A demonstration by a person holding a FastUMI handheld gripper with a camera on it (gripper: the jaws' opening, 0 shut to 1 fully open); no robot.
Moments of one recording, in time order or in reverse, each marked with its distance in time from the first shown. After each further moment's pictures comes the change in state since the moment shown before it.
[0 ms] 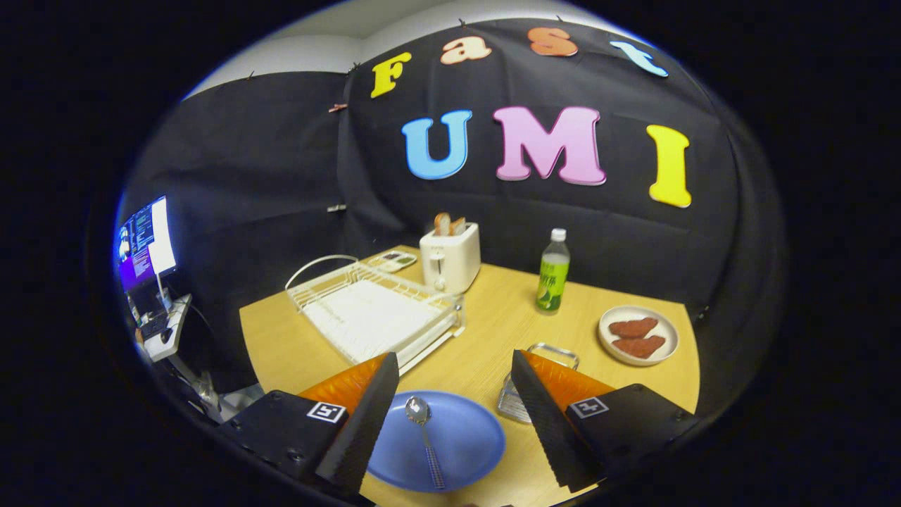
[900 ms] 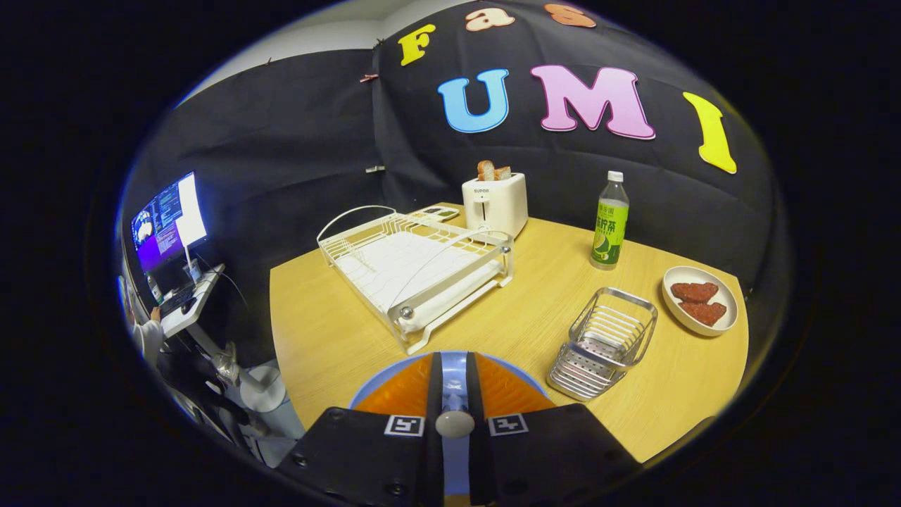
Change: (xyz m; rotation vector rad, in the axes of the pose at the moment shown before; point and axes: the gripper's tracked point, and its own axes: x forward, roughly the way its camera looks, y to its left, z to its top) arm 0.031 0.040 -0.124 -0.006 0.218 0.243
